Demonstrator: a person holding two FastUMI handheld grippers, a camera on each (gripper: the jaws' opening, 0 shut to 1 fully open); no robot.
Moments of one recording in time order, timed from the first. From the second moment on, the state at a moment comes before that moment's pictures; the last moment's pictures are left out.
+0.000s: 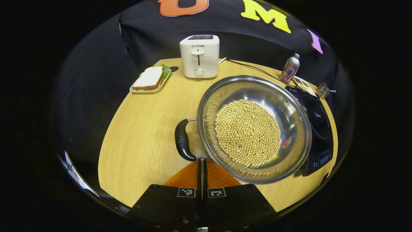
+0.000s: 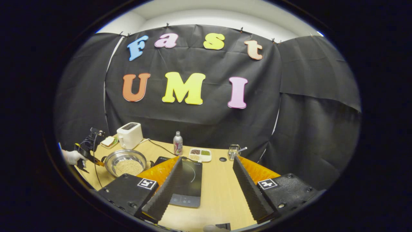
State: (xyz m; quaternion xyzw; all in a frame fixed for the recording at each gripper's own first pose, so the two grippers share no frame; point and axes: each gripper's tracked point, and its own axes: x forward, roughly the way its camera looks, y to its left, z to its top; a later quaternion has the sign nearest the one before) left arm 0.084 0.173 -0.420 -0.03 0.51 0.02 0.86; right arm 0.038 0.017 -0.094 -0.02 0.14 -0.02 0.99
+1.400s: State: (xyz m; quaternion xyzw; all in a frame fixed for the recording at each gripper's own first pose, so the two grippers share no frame) left arm 0.126 0.204 -0.431 -0.01 0.50 0.03 0.86; right arm 0.057 0.024 -0.105 -0.02 0.16 -0.01 0.99
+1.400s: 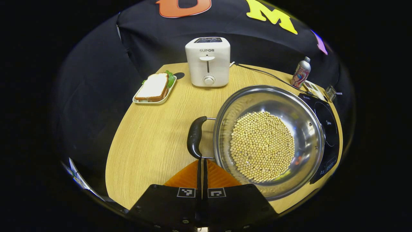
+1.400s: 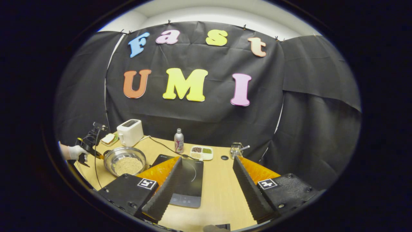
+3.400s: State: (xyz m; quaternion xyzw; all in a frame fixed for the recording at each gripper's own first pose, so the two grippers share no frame) left arm 0.182 0.194 -0.389 0.04 0.44 -0.02 0.90; right arm 0.196 0.274 -0.309 0.08 0.42 0.17 0.89
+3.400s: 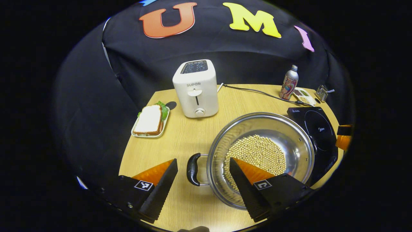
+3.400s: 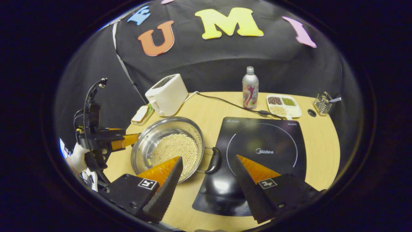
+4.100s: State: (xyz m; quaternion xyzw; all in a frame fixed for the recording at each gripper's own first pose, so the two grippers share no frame) left arm 0.190 0.210 -0.442 0.06 0.52 -0.03 0.85; right arm 0.222 0.297 -0.380 0.05 0.52 0.12 0.84
